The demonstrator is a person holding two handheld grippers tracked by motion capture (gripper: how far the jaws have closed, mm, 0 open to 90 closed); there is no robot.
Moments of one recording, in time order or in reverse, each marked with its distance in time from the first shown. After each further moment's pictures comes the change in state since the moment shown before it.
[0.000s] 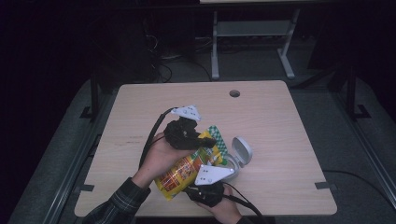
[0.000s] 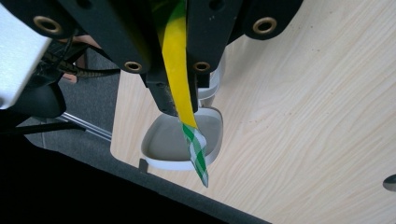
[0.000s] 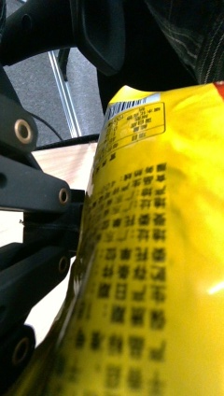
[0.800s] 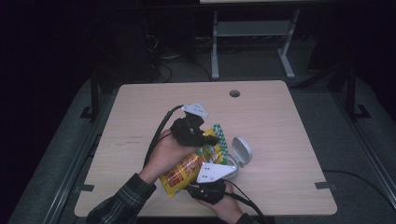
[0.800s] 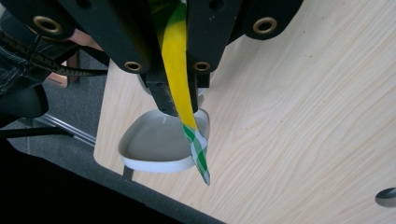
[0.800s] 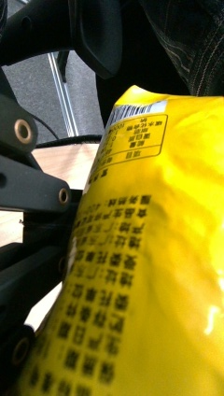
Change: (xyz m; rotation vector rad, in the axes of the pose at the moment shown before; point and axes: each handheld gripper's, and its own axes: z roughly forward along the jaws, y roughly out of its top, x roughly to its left) left arm 0.006 0.009 0.014 0.064 0.048 -0.021; right arm -0.005 0.005 -0.004 -0.016 0.017 -0.019
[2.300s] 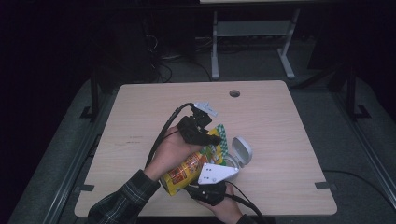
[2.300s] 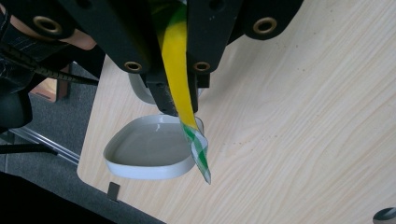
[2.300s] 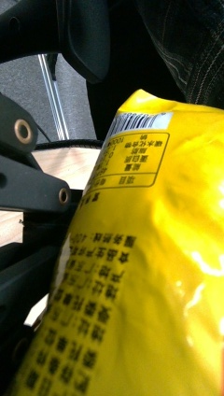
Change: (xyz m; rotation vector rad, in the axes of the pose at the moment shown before) left arm -0.006 0.015 0.009 0.093 0.042 -0.013; right arm 0.006 0.005 -0.005 -0.048 -0.006 -0.010
